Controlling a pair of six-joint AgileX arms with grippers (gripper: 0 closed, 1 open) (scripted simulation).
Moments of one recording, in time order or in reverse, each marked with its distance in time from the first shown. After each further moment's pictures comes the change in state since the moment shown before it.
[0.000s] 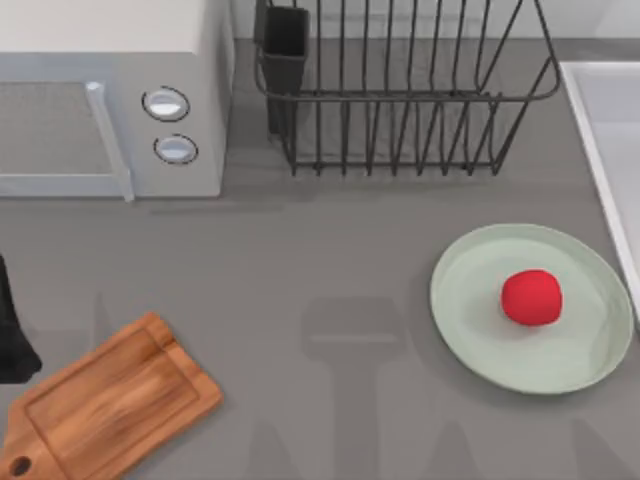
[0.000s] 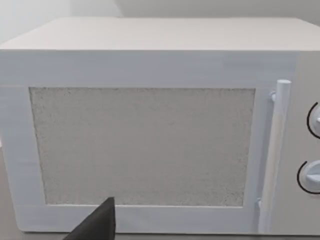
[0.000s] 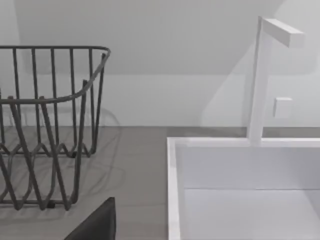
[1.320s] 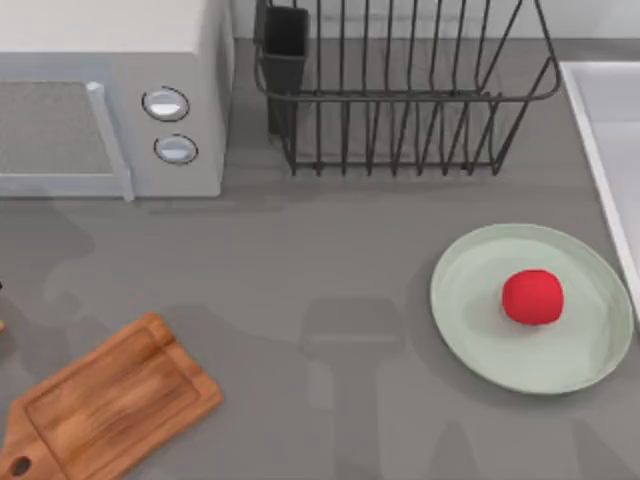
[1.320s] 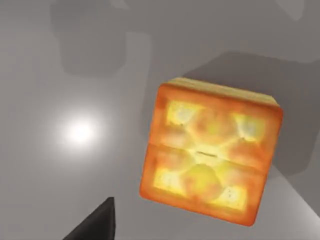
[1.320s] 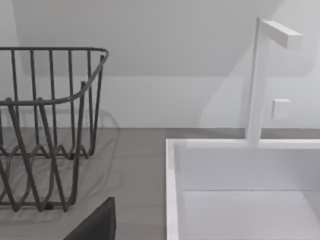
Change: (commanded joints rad) left arm 0.168 1.433 0.972 -0.809 -0.003 0.798; right arm 0.000 0.000 0.000 0.000 0.000 0.000
